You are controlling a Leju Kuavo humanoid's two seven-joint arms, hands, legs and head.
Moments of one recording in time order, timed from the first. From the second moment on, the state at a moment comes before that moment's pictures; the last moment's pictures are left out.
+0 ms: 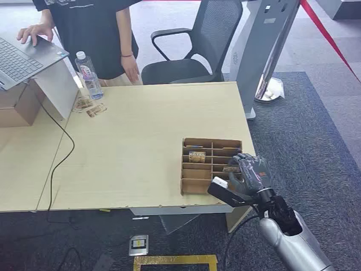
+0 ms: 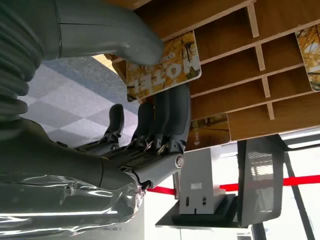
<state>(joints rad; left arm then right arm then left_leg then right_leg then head) -0.13 0.03 -0.94 -0.22 0.49 0.45 -0.17 -0.13 -0.20 0.43 -1.47 1.10 -0.32 0.02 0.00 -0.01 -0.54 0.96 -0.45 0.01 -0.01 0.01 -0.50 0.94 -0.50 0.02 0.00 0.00</state>
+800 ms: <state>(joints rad) -0.12 0.02 -0.94 -0.22 0.50 0.45 -0.17 -0.14 -0.20 0.43 -1.44 1.14 -0.31 0.03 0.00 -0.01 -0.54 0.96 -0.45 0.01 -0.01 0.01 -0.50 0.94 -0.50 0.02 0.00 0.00</state>
